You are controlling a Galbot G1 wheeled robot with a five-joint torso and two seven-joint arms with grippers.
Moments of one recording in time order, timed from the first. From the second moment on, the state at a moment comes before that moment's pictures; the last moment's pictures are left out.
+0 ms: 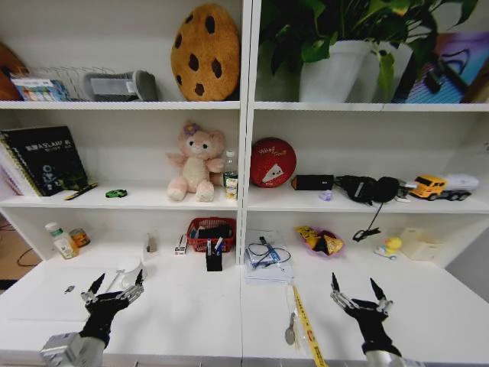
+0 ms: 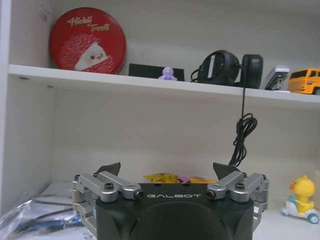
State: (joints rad) left arm 1.96 -1.28 -0.87 -2.47 -0.40 0.19 -0.19; right arm -2.07 1.24 0.70 2.32 0.25 0.22 0.25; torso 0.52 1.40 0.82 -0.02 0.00
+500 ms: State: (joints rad) left arm 1.96 -1.28 -0.87 -2.47 -0.40 0.19 -0.19; right arm -2.10 1.26 0.68 2.37 0.23 0.18 0.24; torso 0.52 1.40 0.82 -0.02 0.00
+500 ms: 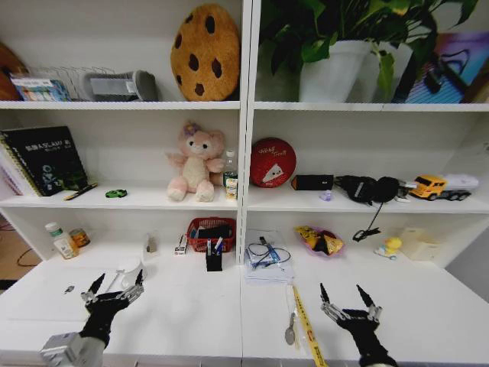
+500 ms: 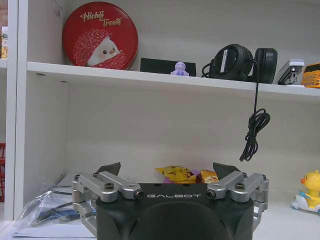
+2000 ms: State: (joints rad) left arm 1.96 -1.28 -0.87 -2.47 -0.40 0.19 -0.19; right arm -2.10 1.26 0.68 2.36 0.24 0.18 0.24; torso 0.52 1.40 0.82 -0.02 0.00
